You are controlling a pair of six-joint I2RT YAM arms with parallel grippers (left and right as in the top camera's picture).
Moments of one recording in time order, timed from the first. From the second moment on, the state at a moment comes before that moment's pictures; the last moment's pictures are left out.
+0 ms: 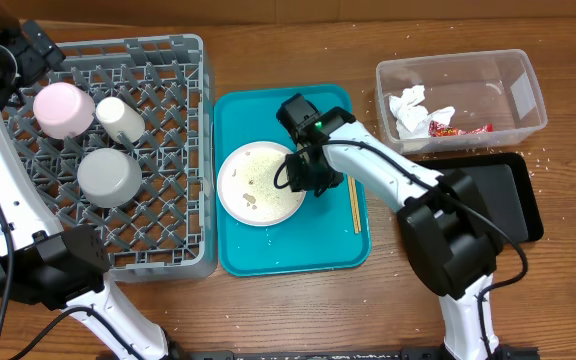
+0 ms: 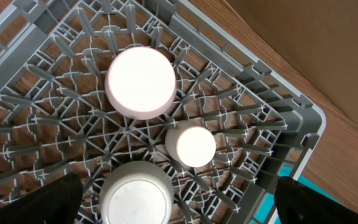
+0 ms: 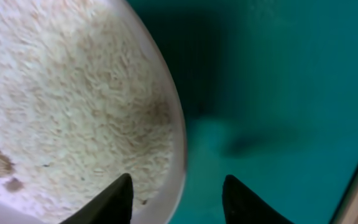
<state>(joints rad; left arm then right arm) 0.42 2.05 2.48 -1.43 0.06 -0.34 0.62 2.15 1.64 -0.95 -0.07 0.46</state>
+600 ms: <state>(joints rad) 0.42 2.05 2.48 -1.43 0.06 -0.34 0.61 2.17 1.64 -1.05 0.10 0.55</state>
